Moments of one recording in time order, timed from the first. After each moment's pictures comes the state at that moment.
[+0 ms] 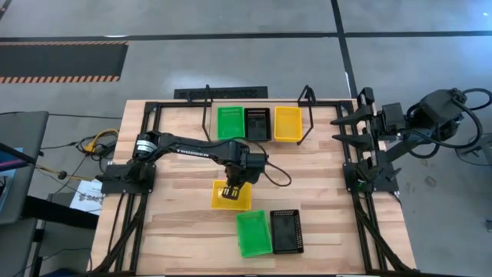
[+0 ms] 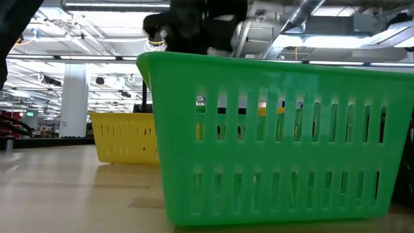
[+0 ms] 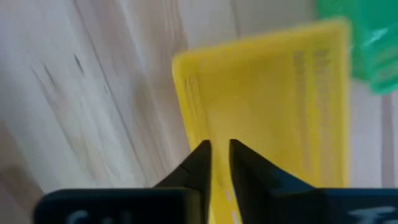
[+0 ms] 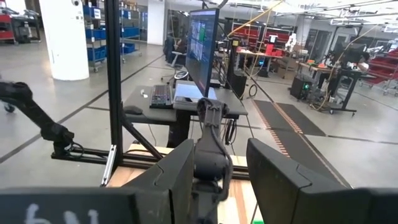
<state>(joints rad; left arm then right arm) -0.04 2.05 1.76 -1.18 0.11 0.20 0.46 0.99 1.67 -0.67 0.46 -0.11</state>
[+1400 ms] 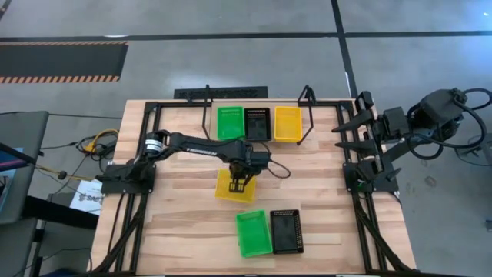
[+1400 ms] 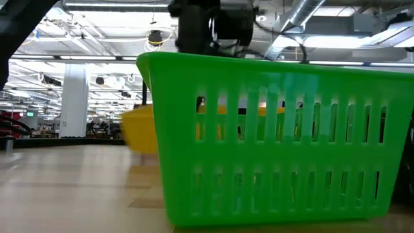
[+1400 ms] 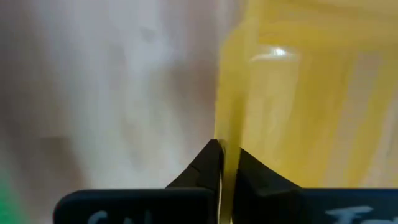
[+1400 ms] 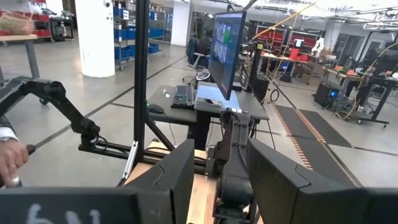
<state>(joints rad) 0.01 2.12 1.78 -1.16 -0.05 0.09 0.46 0.99 1.67 -0.68 0.36 -0.13</state>
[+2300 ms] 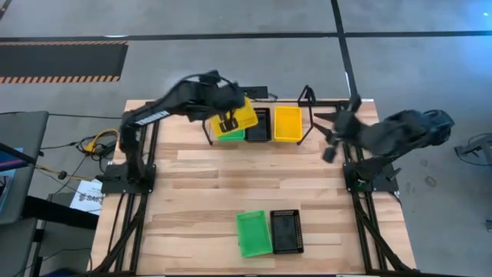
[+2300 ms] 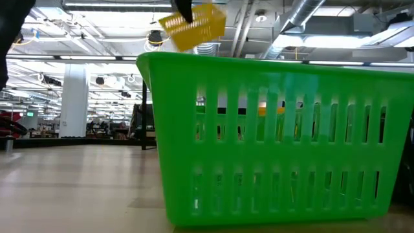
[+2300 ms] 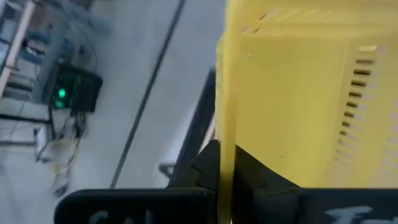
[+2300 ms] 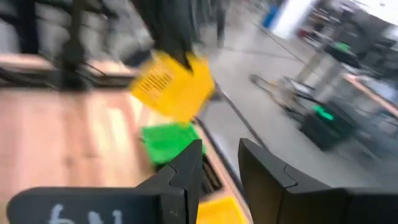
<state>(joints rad) 0.17 1.87 2.31 -1.45 -0.64 0.06 0.40 1.17 1.67 -1.04 0.99 0.10</state>
